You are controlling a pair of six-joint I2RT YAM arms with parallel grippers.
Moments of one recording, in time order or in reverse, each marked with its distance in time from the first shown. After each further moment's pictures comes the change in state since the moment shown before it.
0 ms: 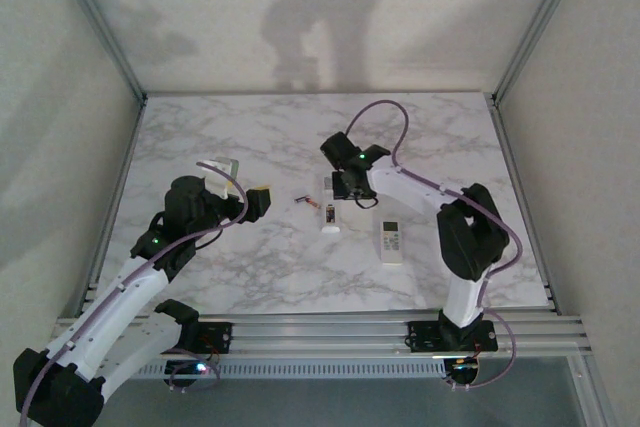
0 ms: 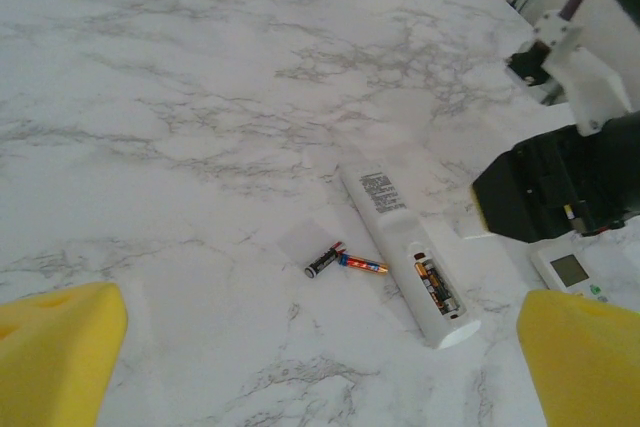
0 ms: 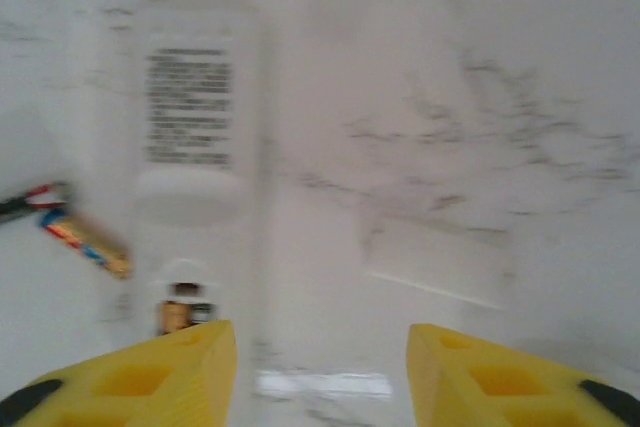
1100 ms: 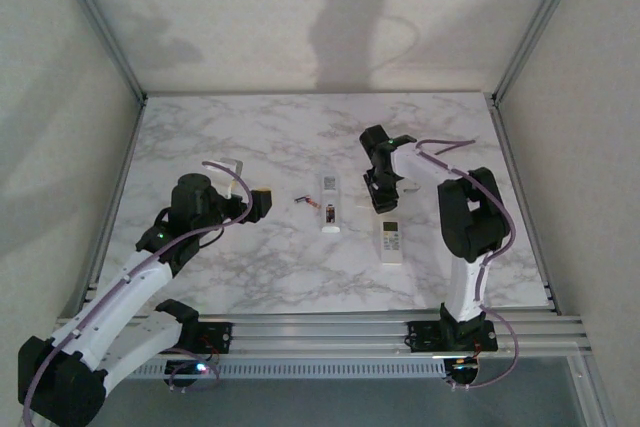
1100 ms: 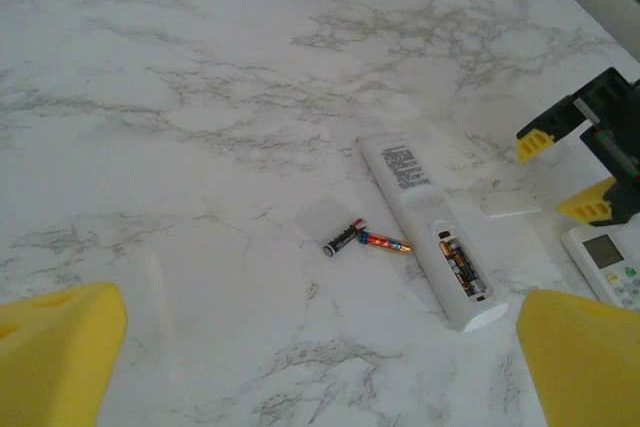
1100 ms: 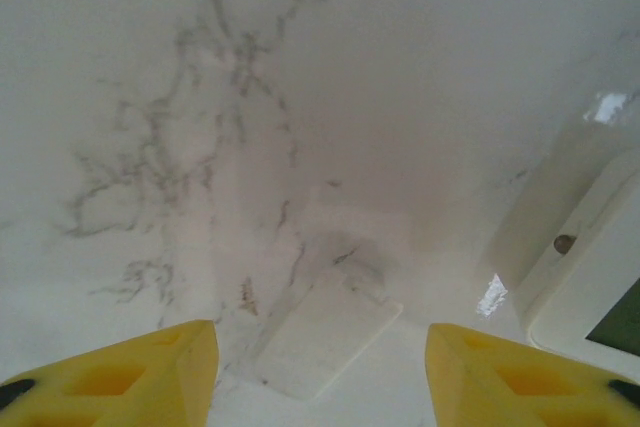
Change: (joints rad) left arm 0.002 0.058 0.002 -0.014 -0.015 0.022; right arm -0.236 0.126 -0.004 -0.069 -0.223 1.169
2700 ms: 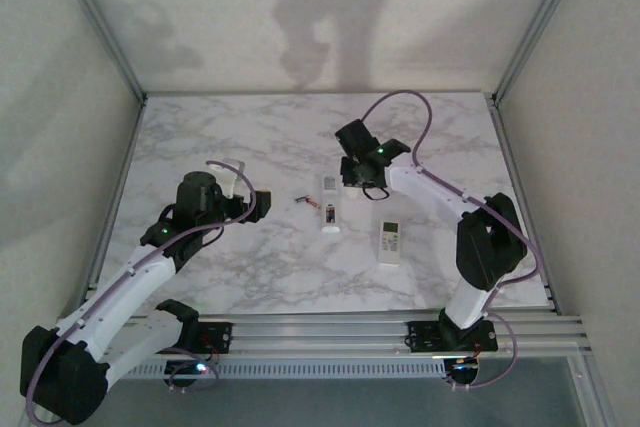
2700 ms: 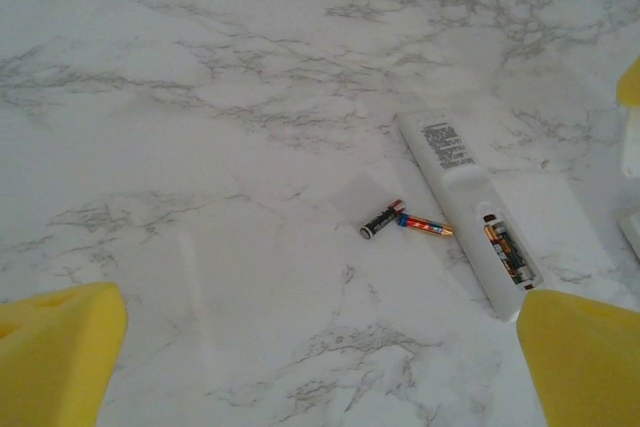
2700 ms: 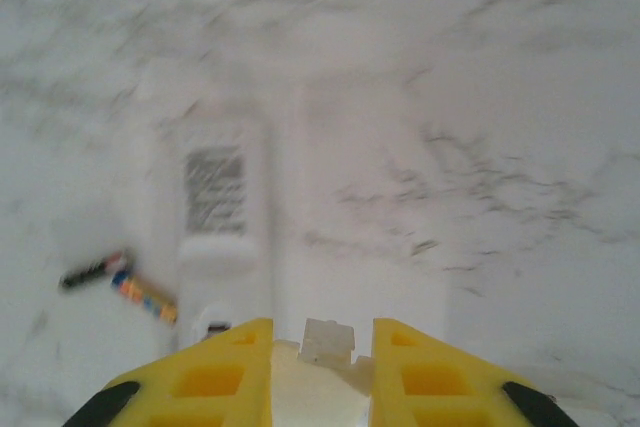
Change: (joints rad) left arm 0.000 0.048 0.010 -0.025 -0.058 0.034; right arm 0.195 -0.206 0.010 0.126 0.163 -1.152
